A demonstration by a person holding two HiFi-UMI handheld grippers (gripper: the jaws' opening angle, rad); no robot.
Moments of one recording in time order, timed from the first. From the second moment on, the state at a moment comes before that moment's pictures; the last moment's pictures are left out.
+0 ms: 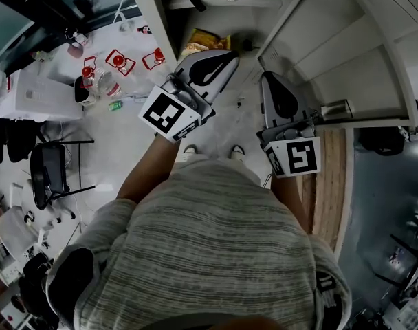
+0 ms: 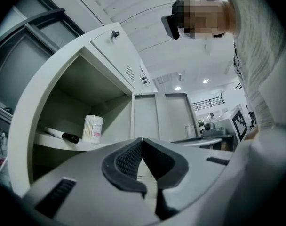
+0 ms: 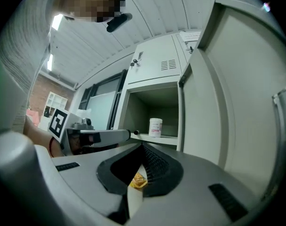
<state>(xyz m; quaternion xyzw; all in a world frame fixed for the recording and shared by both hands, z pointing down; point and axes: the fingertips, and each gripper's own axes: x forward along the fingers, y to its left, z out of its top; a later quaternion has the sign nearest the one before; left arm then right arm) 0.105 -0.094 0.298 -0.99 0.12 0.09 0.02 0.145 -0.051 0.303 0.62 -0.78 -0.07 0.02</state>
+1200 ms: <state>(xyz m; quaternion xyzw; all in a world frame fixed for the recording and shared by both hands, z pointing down) 0.111 -0.093 0.297 -0.99 0.13 0.10 0.02 0.145 -0.053 0.304 0.61 -0.79 -0.05 0.02</state>
